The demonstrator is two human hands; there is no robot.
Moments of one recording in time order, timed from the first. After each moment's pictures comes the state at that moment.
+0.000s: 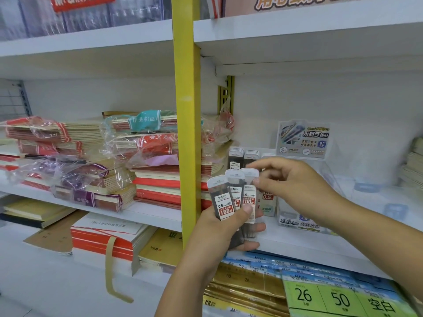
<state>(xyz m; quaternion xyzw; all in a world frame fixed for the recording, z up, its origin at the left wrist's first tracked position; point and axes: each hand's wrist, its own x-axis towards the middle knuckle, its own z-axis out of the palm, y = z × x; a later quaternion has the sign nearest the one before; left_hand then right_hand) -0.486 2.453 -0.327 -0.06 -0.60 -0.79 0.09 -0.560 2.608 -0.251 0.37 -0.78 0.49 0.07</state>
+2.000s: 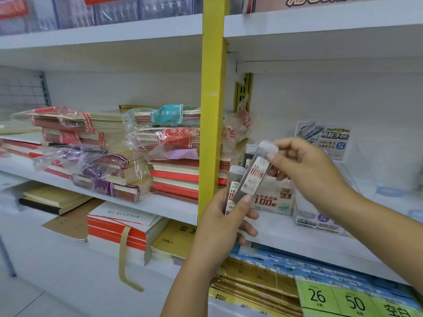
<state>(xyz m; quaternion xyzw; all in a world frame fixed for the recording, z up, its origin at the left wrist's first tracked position) -0.478 2.436 -0.329 -0.04 -0.66 -0.72 0.19 -0.559 2.583 -0.240 0.34 -0.74 0.57 0.13</state>
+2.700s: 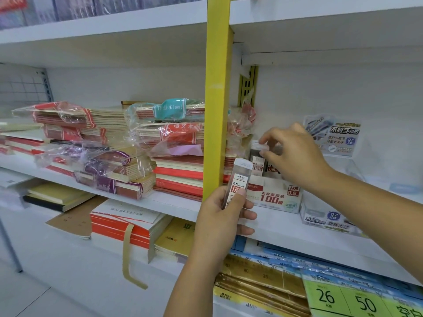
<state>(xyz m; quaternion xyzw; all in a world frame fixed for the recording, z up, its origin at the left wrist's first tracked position) -0.485 2.433 -0.329 0.01 -0.62 -0.75 0.22 -0.619 2.561 -0.239 0.35 -0.84 0.20 0.37</state>
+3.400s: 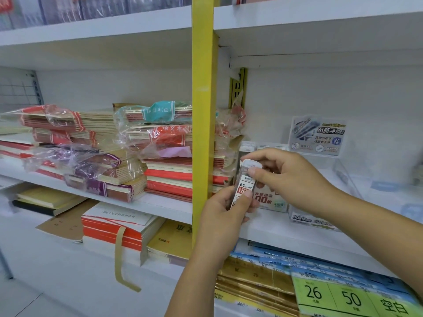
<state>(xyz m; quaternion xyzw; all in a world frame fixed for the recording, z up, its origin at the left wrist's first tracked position) -0.491 2.450 -0.328 -0.03 -0.68 -0.69 0.24 -0.556 2.579 -0.247 0.41 -0.79 0.45 0.10</state>
